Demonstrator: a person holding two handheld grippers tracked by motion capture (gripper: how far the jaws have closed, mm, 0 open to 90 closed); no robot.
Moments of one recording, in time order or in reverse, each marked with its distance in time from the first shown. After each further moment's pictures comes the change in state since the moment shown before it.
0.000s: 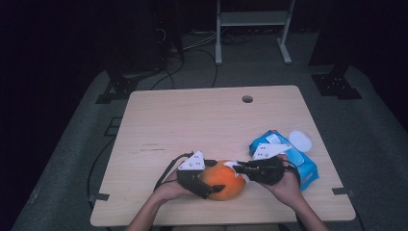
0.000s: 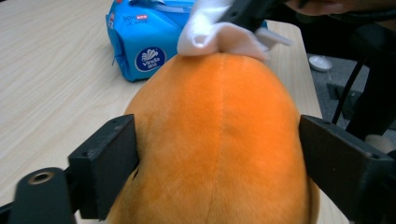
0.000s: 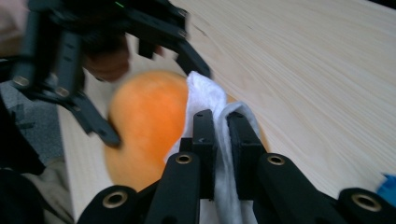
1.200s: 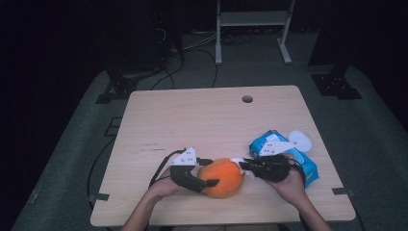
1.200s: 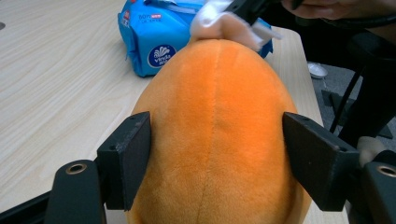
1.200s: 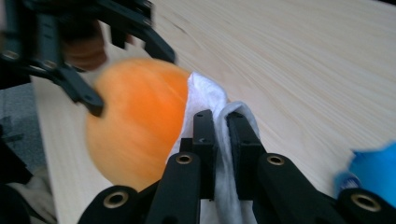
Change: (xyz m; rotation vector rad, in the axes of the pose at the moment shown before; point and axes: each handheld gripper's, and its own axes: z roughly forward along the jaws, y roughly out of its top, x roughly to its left) left arm 0.013 -0.007 -0.013 -0.014 -0.014 -0.039; right arm -0.008 -0.004 -0.006 -0.012 -0.037 0.048
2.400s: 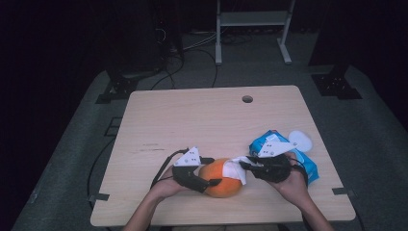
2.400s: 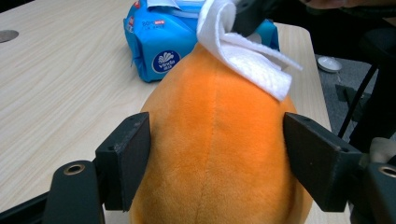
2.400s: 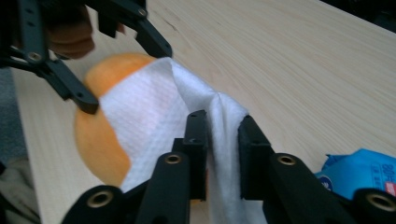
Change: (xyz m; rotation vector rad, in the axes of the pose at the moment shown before) left arm -0.008 0.012 0.003 0.021 0.046 0.026; right arm 0.007 0.009 -0.009 0.020 -0.057 -0.084
